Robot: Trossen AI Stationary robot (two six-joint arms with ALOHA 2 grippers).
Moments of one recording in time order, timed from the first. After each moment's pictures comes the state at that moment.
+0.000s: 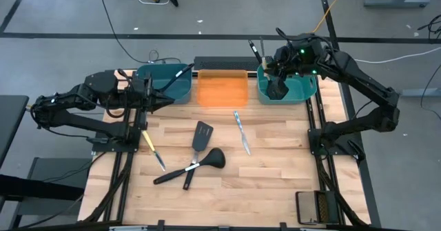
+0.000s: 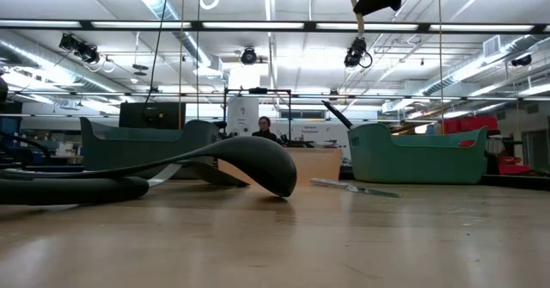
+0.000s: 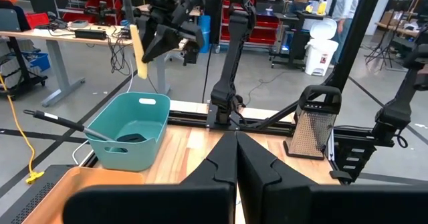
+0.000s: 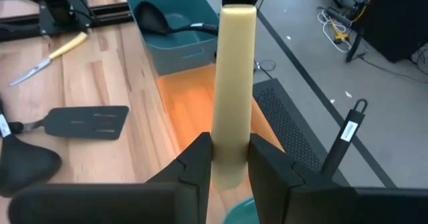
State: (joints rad) left arm 0.01 0.80 1.15 -0.46 -0.07 -0.09; right arm -0.52 1.26 1.54 -0.91 -0.06 -0.17
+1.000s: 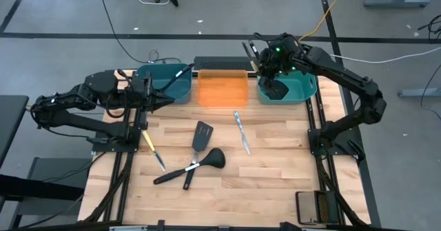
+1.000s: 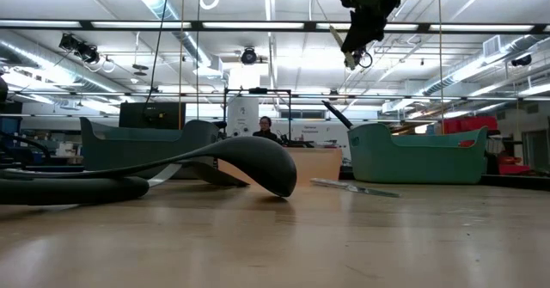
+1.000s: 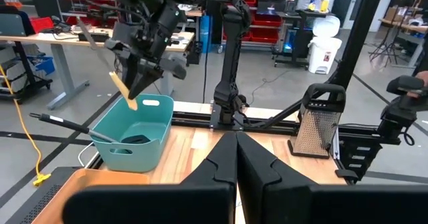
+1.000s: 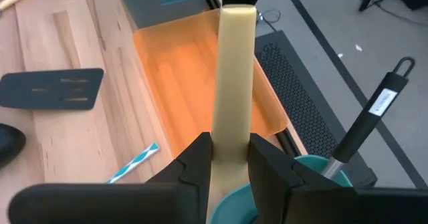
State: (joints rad) left arm 0.01 0.80 1.15 -0.46 -0.08 -0.07; right arm -0.57 1.45 1.54 -0.92 -0.06 -0.19
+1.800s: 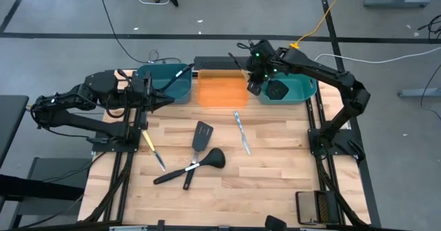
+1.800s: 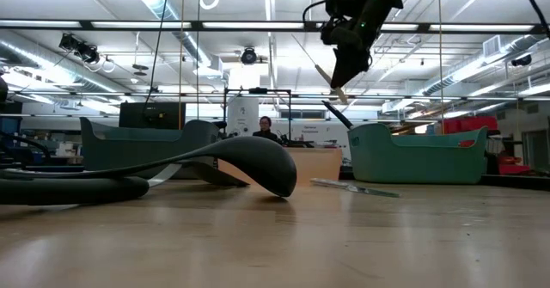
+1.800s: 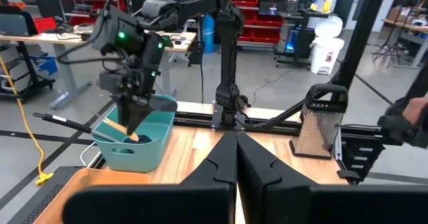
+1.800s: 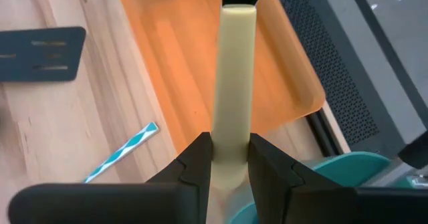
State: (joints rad) left arm 0.01 0.80 1.15 -0.46 -0.09 -0.07; right arm -0.57 1.64 1.54 -0.92 -0.07 -0.18
